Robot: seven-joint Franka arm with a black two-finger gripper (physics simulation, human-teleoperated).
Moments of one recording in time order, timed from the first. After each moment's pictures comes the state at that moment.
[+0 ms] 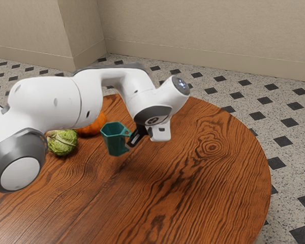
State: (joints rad) arm -0.56 0.56 0.31 -1.56 0.47 1.81 1.00
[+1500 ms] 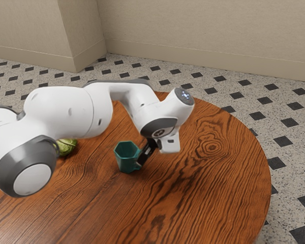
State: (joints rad) arm -0.57 0.63 0.30 -1.56 0.35 1.95 1.02
